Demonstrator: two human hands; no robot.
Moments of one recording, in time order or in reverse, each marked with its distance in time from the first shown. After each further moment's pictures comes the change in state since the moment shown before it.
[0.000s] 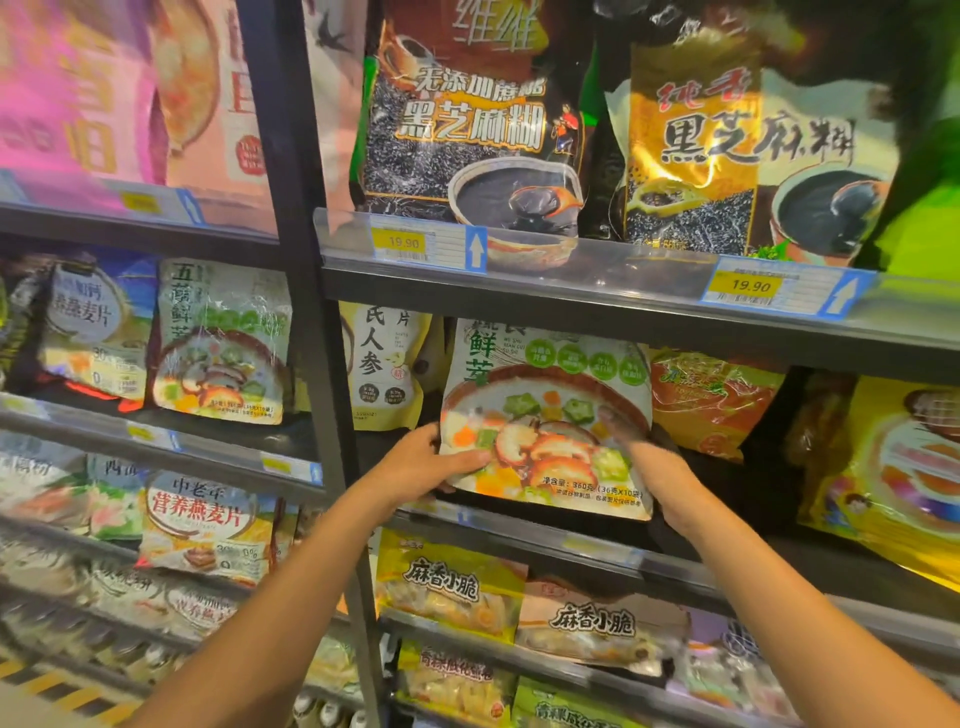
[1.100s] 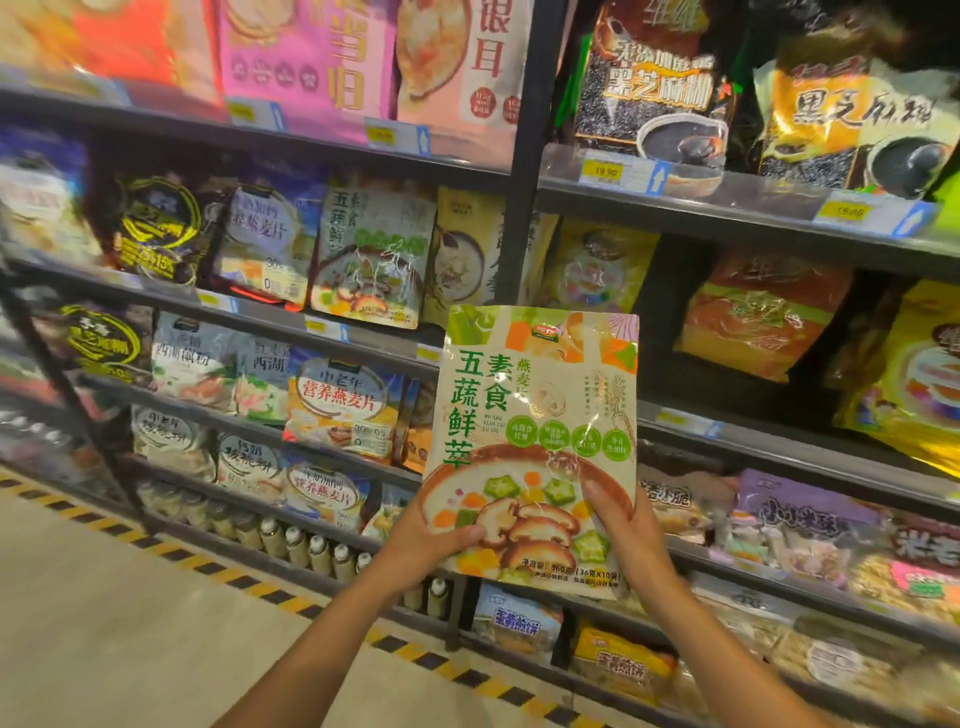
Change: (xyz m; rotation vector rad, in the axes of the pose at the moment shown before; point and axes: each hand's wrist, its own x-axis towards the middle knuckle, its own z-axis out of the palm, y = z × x) left_hand -0.265 -0.193 -0.062 -0.259 0.084 -0.010; right_hand -0.294 0.108 0.150 0.009 -0.107 -0.034
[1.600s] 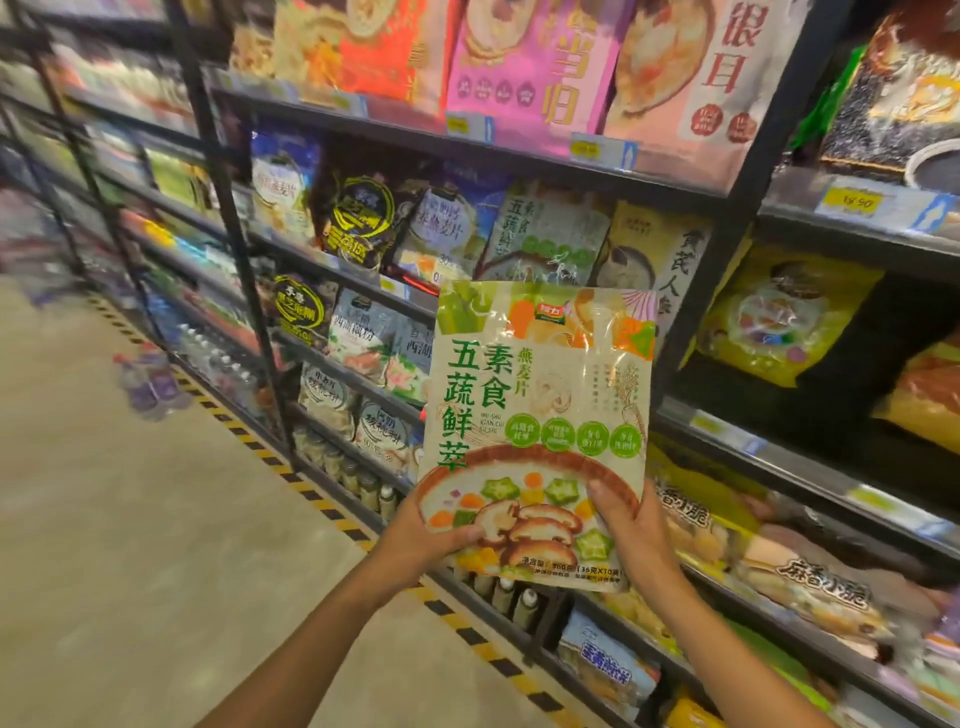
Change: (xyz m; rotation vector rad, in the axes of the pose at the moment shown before) left_hand -0.076 -0.010 -0.133 -0.107 0.301 -0.009; right_hand 0.011 -0.025 0.155 -0.051 -0.297 -0.160
